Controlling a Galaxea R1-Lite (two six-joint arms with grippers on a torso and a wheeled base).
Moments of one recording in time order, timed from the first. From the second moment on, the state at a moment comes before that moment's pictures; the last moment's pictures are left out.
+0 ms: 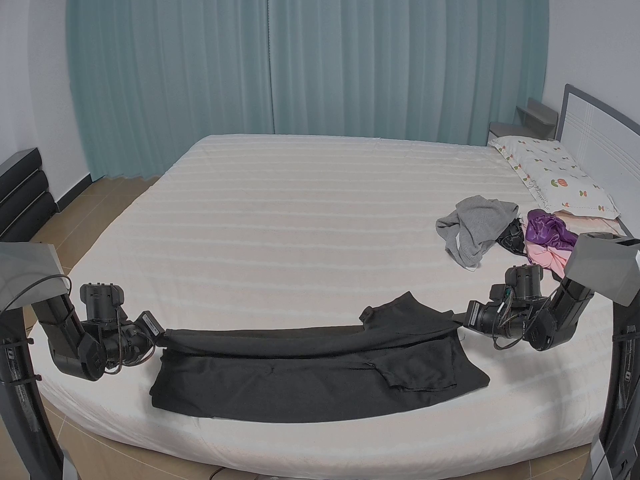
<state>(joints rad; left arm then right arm) 0.09 2.21 -0.54 -1.00 -0.17 -0.72 0.07 2.37 -0.85 -0.86 0.35 0.44</state>
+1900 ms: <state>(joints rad) 0.04 2.36 -0.68 -0.99 -0.06 -0.69 0.10 2.46 -1.11 -0.59 0.28 0.47</state>
